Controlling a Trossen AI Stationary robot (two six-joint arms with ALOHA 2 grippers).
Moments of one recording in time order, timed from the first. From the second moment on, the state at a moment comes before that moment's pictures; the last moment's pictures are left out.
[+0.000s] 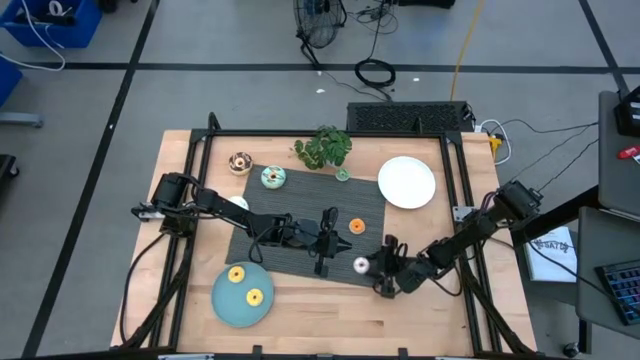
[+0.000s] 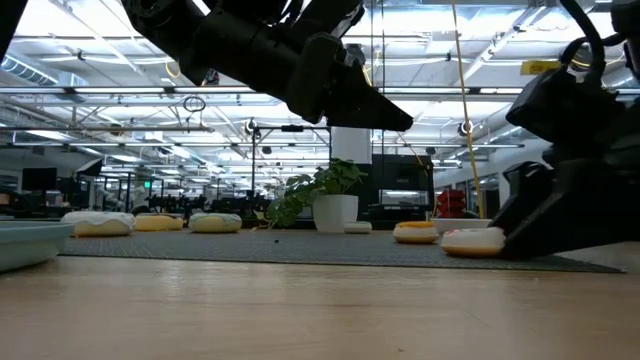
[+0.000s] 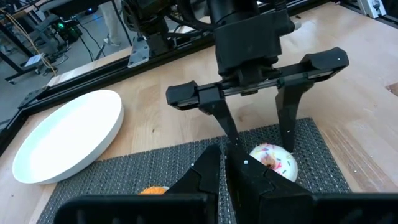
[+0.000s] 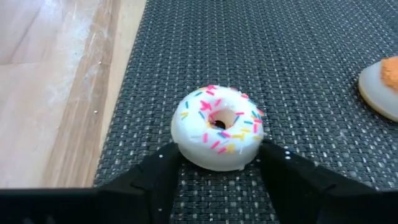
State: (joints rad) left arm -0.18 1.91 1.04 0.50 -0.13 0.27; right arm 0.61 1.72 0.43 0.49 0.57 0.51
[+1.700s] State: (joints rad) left arm -0.29 1.82 1.03 0.27 -0.46 0.33; right arm 0.56 1.54 0.43 0.73 0.71 0.01
